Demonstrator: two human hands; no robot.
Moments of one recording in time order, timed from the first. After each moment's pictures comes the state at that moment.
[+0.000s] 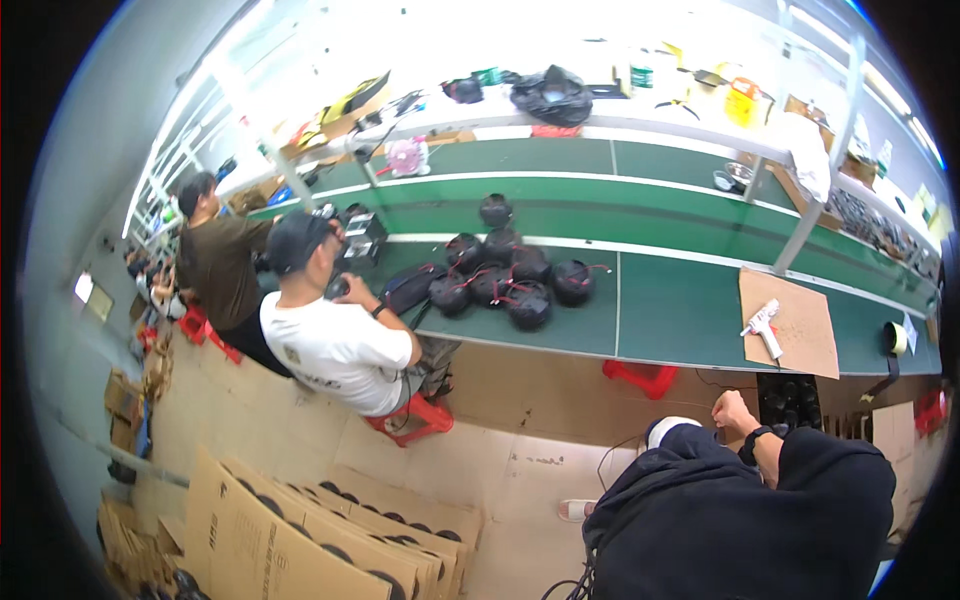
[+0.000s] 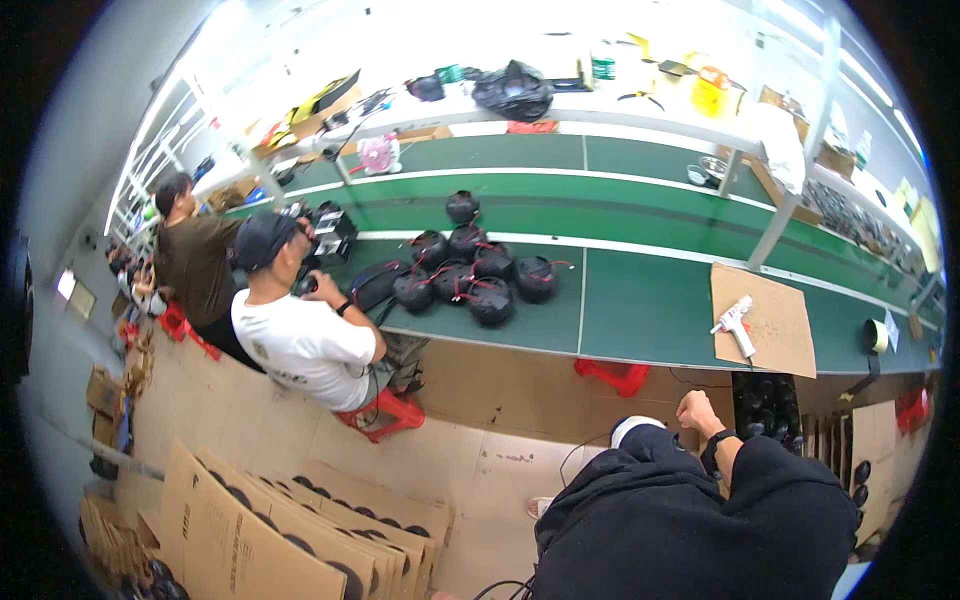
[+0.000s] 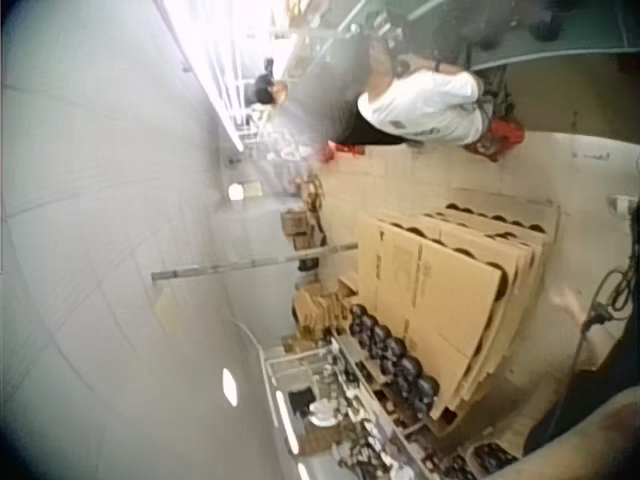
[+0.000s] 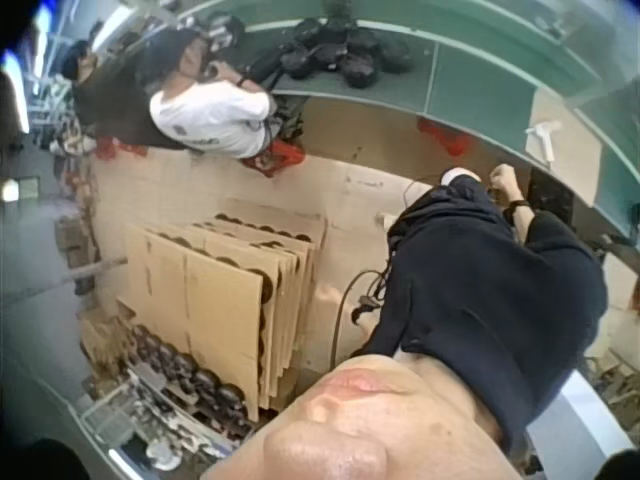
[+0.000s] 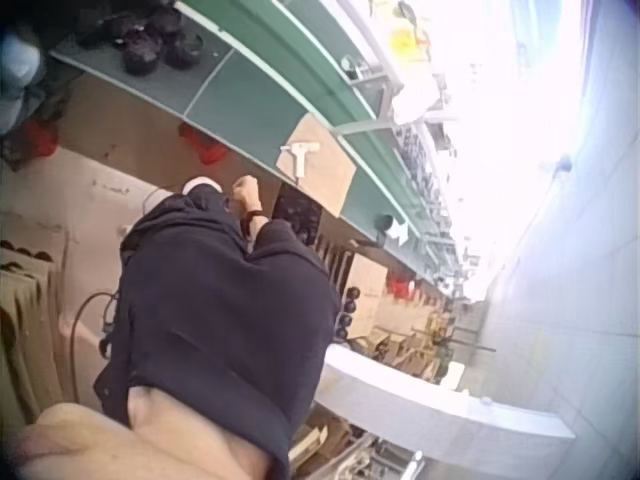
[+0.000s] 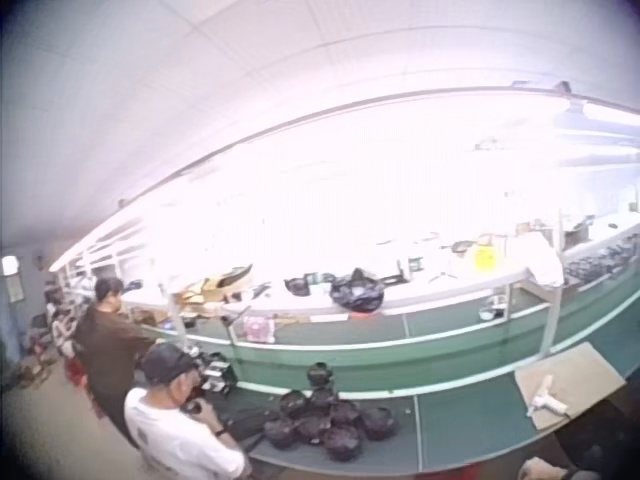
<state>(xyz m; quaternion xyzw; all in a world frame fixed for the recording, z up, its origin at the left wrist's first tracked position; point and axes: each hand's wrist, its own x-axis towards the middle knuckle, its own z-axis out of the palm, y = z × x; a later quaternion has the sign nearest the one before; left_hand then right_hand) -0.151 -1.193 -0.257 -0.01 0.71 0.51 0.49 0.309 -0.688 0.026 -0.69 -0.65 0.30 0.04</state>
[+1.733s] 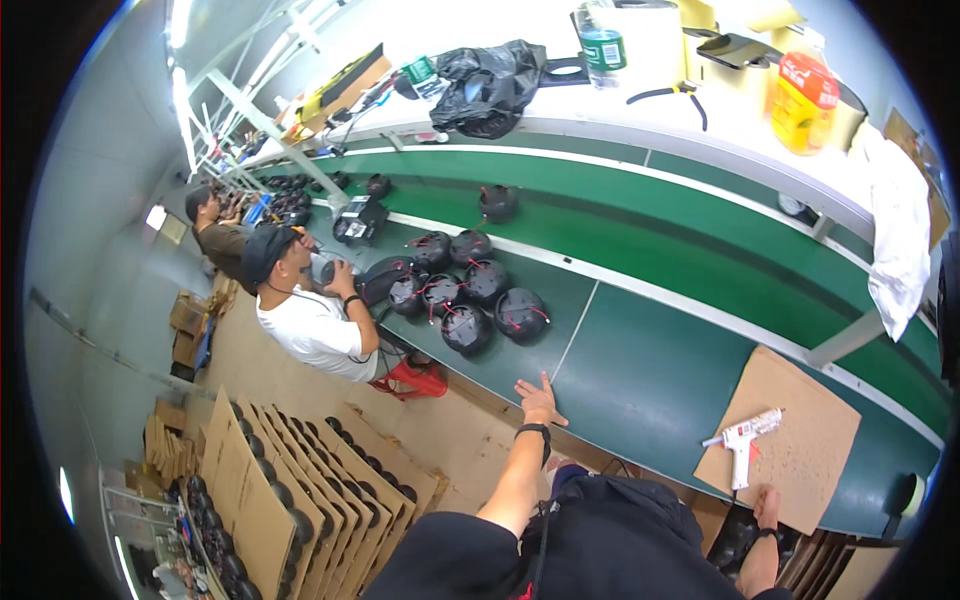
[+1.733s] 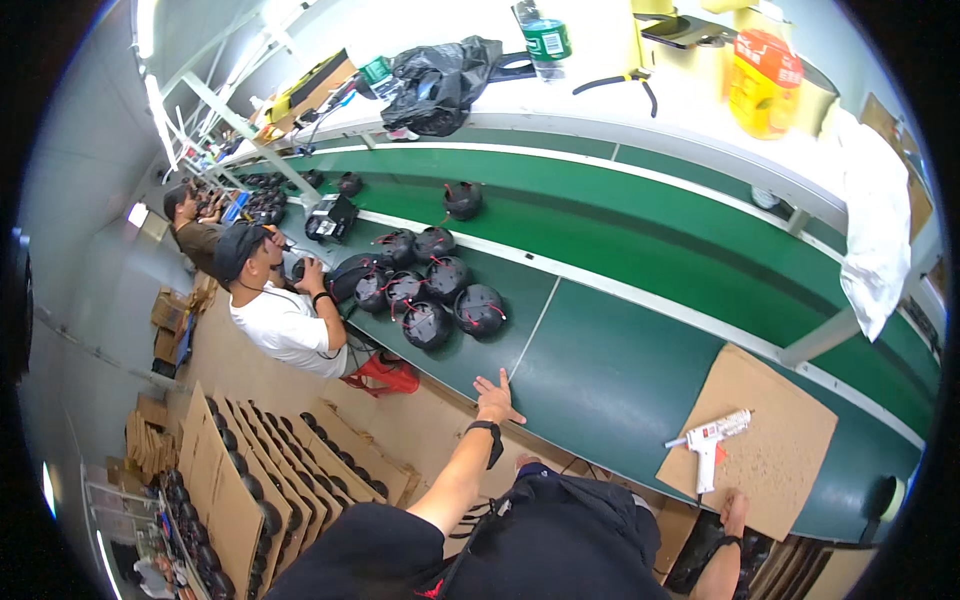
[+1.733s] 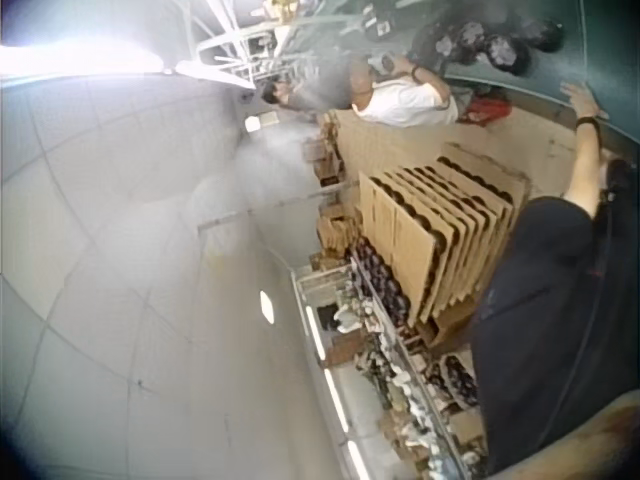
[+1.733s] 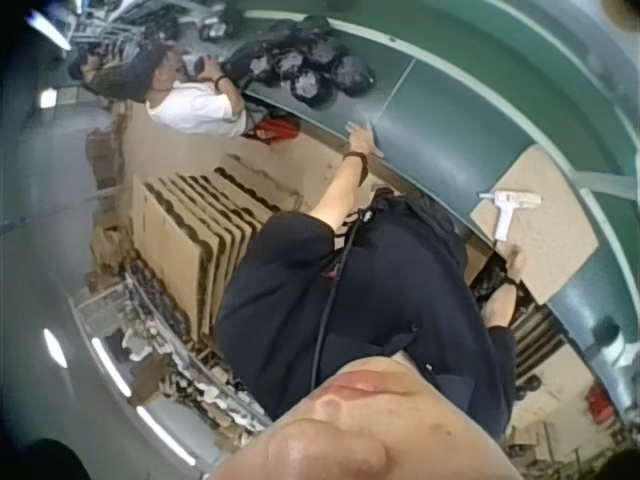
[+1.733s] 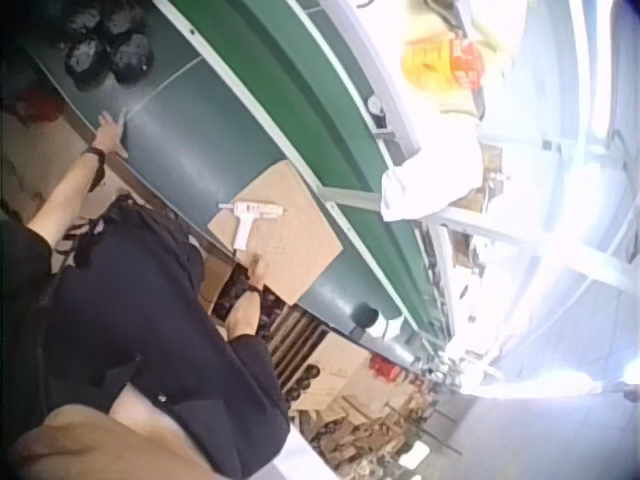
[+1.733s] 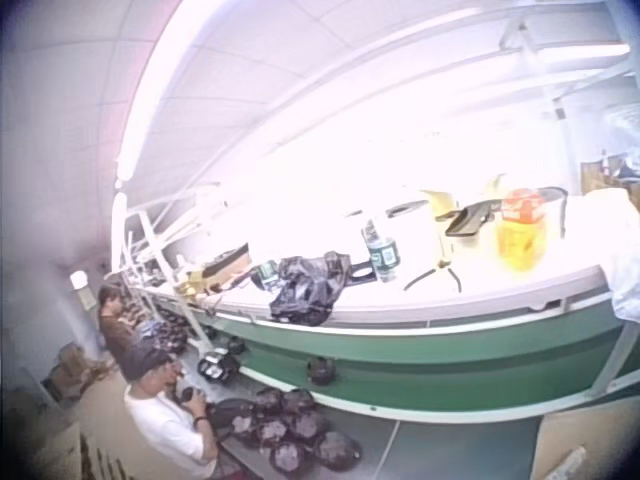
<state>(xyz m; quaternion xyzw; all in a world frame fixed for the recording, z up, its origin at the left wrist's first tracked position) 0.049 -0.469 -0.018 0.47 0.81 -0.23 0.27 0.713 -0.568 -0.106 -0.74 -0.20 0.56 0.32</state>
